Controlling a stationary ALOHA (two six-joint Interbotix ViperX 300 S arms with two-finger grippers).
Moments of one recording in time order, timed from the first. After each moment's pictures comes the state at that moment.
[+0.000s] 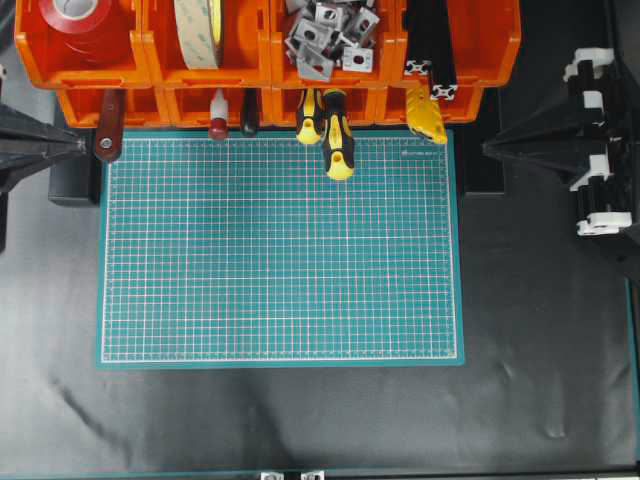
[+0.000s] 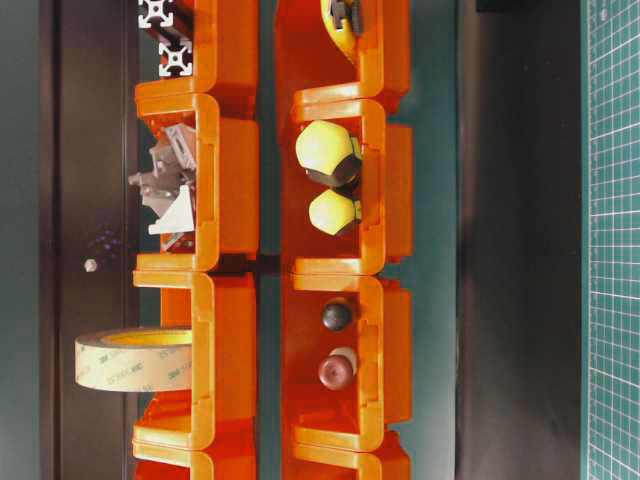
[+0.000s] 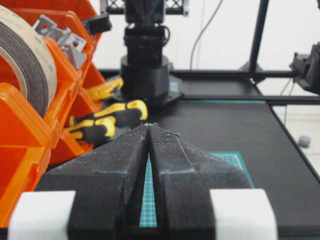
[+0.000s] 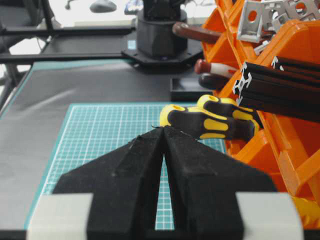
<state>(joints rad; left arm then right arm) 0.00 -0.97 1.19 0.00 -0.29 0.00 0.00 -0.97 1.19 0.00 -0.10 0.00</state>
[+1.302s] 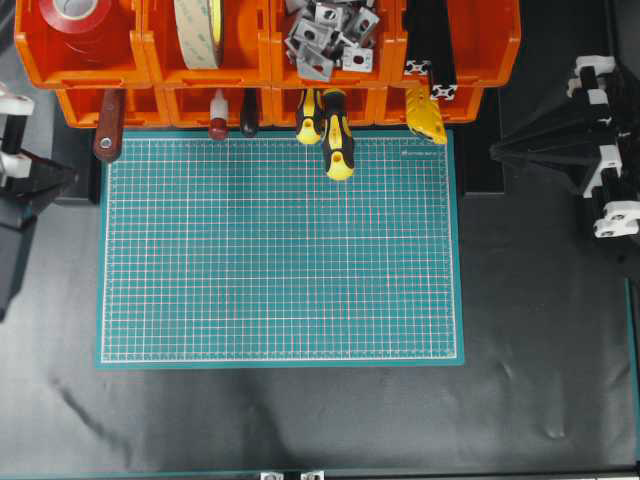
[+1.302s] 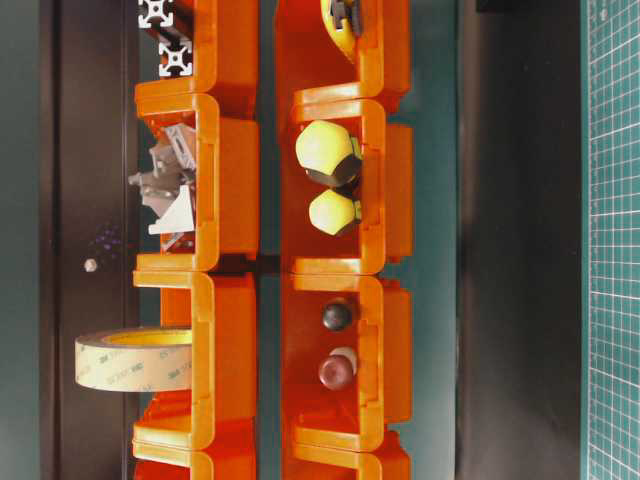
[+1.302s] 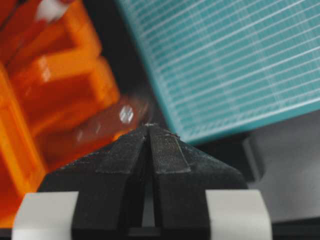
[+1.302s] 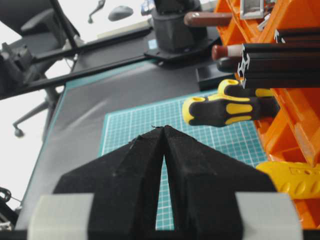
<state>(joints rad) -0.48 -0.59 0.61 0.63 1.24 -0.13 0.01 -1.00 1.17 0.04 -0.02 0.22</state>
